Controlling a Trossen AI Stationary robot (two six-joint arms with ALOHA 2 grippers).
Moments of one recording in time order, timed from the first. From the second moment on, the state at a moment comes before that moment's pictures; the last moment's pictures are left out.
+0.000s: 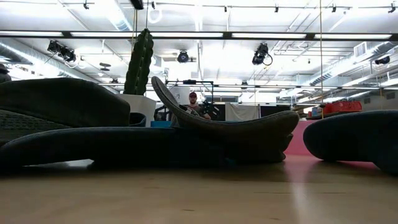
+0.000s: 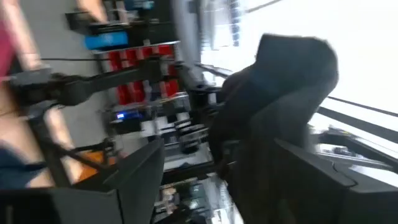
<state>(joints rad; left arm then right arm) 0.11 0.95 0.75 0.53 0.06 -1.47 0.34 1.29 1.44 -0.04 0.46 -1.54</state>
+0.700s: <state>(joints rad) 0.11 1.03 0.75 0.87 0.25 -1.46 0.32 1.29 1.44 -0.04 0.50 -1.54</state>
